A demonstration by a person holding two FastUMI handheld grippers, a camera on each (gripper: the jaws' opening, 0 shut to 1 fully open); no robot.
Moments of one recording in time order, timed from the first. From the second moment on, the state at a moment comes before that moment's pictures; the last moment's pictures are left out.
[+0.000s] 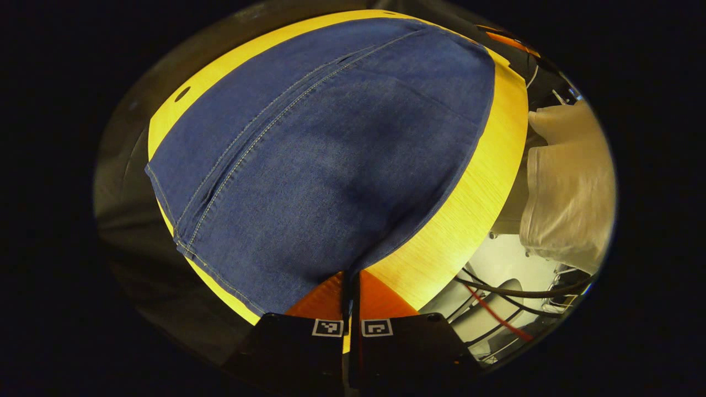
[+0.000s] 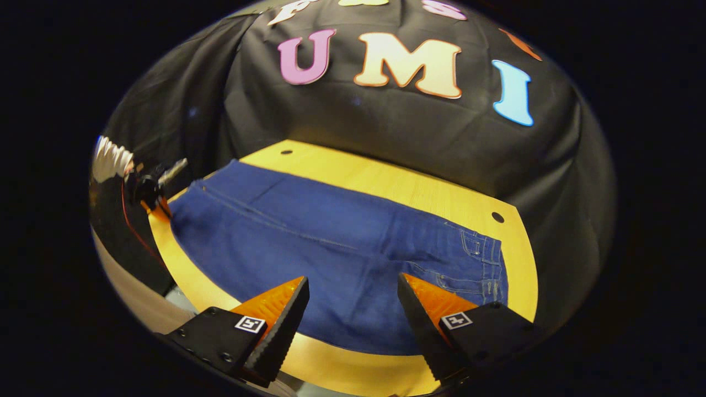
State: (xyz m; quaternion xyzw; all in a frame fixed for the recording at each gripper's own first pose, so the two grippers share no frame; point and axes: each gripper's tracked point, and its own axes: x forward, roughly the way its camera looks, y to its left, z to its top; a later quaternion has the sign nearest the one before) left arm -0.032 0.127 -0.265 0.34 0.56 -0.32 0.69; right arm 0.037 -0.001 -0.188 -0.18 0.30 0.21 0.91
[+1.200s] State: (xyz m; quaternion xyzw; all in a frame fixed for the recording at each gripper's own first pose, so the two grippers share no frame) left arm -0.027 0.126 -0.267 0.31 0.56 -0.24 0.73; right arm 0.018 -0.165 -0.320 -0.40 0.55 0.33 0.66
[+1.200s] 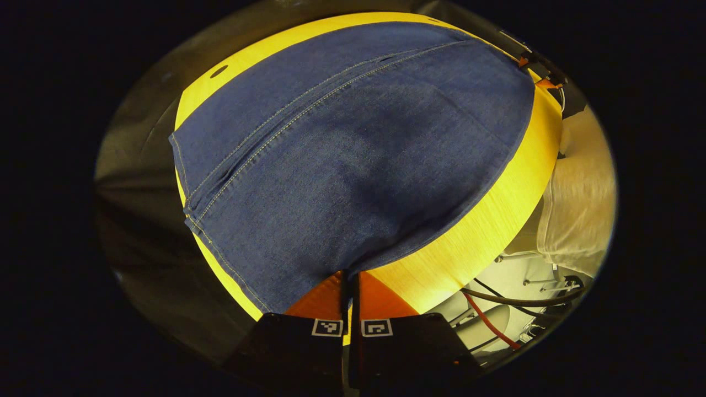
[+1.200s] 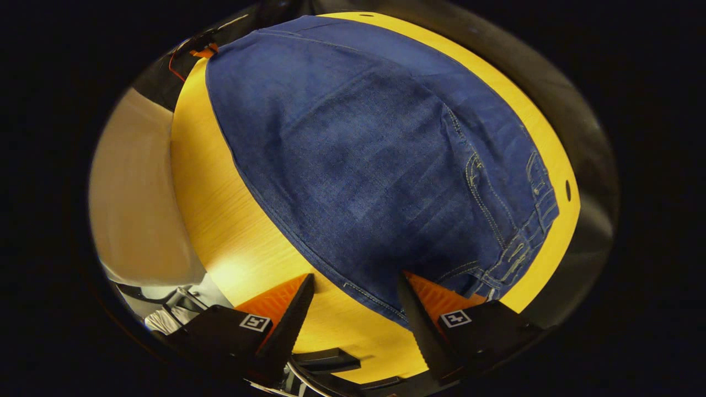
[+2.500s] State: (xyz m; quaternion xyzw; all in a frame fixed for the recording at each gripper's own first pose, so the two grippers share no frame) left arm -0.021 0.133 -0.238 0.26 0.66 -0.22 0.67; right arm 0.056 -0.164 -0.295 -0.32 0.57 0.23 0.72
